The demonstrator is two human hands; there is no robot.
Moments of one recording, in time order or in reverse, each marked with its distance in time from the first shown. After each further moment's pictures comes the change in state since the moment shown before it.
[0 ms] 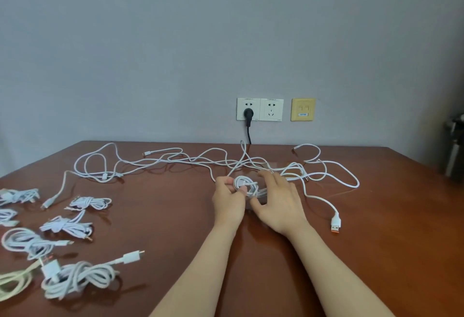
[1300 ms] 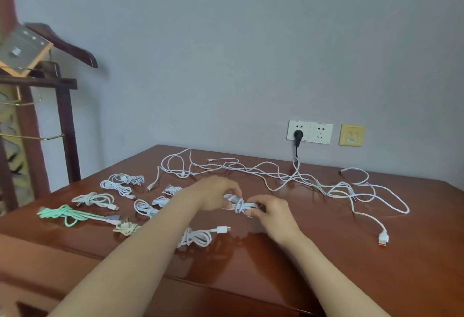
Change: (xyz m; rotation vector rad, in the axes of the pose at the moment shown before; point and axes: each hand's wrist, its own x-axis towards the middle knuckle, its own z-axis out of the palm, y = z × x) left_hand -0.015 0.091 -0.195 1.235 -0.576 0.384; right_hand -0.028 -0.126 0.011 0.483 -0.182 -0.143
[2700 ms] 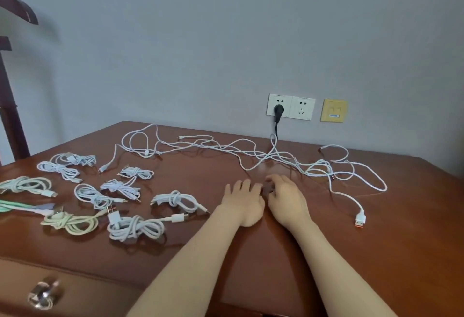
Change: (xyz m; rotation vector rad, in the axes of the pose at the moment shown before) left_hand 0.079 0.090 0.104 0.032 -0.050 -0.158; right_hand 0.001 0.075 -0.040 -0.443 0.074 0.207
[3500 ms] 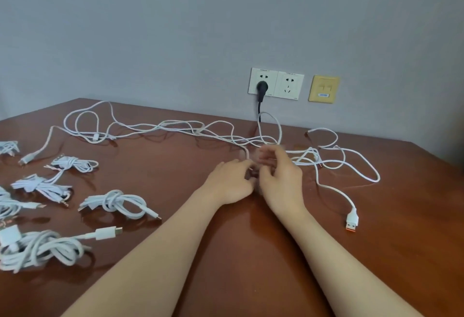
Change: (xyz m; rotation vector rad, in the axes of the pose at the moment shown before) left_hand 0.064 0.012 0.005 -0.301 0.118 0.140; right_hand 0.025 0.028 -0.002 0.507 0.310 -0.012
